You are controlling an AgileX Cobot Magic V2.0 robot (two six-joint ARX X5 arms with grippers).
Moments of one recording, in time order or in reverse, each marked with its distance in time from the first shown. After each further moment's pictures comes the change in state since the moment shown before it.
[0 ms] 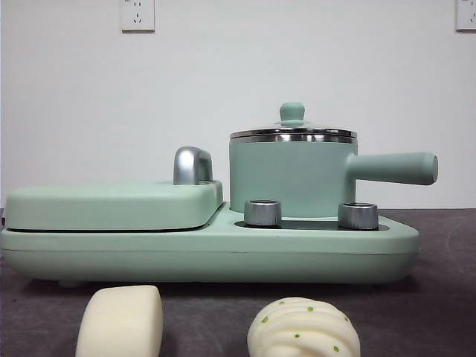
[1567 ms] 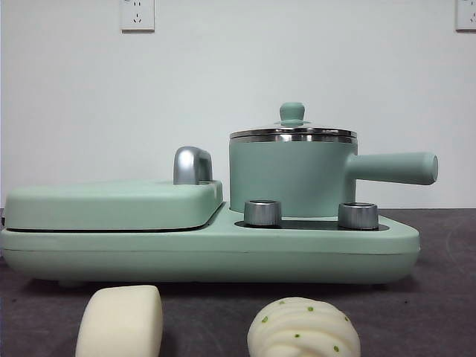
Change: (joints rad) left arm -0.055 0.768 0.912 -0.233 0.282 -0.046; right arm 0.014 0.722 0.915 -0.251 -0.286 0.146
